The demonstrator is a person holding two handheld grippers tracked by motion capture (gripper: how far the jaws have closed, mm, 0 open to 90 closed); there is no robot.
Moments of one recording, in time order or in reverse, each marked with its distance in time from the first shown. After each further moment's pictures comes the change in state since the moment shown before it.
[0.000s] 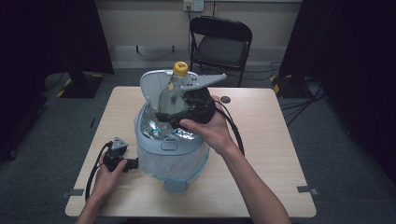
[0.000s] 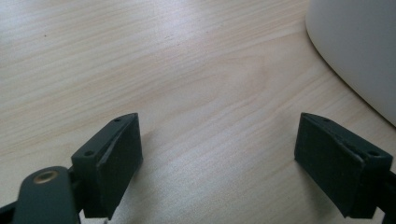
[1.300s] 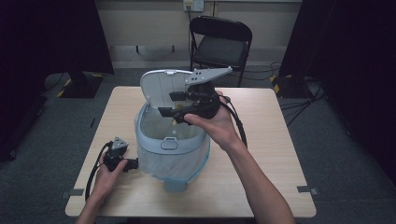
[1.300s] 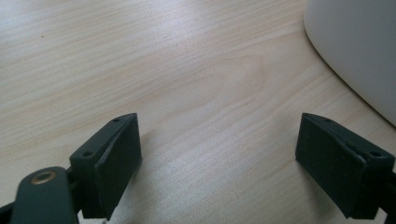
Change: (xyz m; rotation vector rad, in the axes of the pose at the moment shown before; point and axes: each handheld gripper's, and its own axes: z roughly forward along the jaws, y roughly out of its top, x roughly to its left) left arm 0.000 0.000 0.001 -0.003 -0.006 0.003; right arm -0.003 0.011 -0.014 -0.001 0.017 -0.010
